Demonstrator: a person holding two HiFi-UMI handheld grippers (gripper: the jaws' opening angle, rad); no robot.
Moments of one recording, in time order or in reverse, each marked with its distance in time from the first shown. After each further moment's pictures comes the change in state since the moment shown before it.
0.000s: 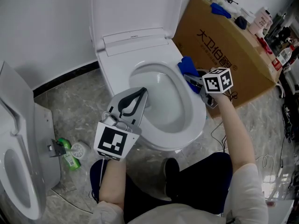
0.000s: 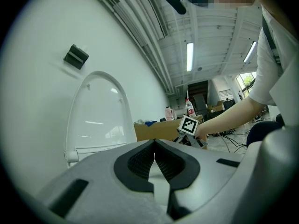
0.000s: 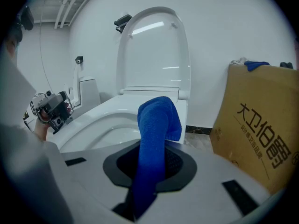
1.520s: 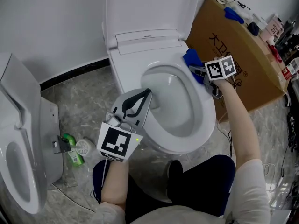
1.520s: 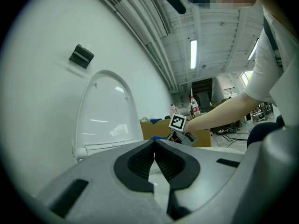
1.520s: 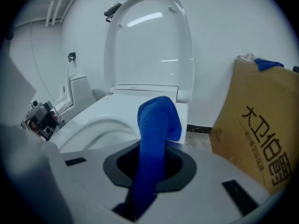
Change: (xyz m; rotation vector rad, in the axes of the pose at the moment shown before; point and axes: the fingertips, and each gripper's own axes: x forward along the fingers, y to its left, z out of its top) left arm -0.011 0.021 -0.010 -0.013 0.027 0.049; right arm 0.046 -0.024 0.038 0.020 0.089 -0.018
